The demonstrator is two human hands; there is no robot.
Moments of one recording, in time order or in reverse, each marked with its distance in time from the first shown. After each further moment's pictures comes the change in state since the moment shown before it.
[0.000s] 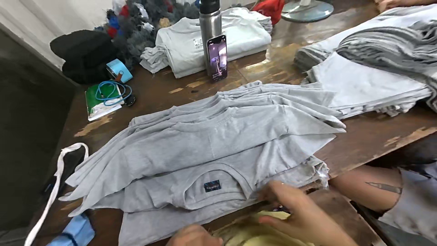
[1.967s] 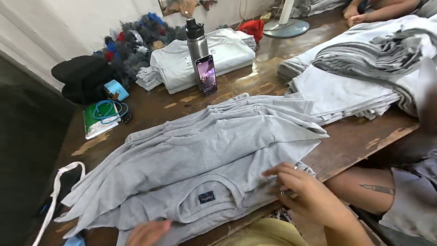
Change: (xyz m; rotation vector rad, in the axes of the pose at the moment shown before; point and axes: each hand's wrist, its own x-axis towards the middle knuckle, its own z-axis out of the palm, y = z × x) left_hand -0.008 0.001 -0.048 0.172 0.335 -0.092; right_hand 0.015 0.019 -0.050 -0.257 0.060 -0.031
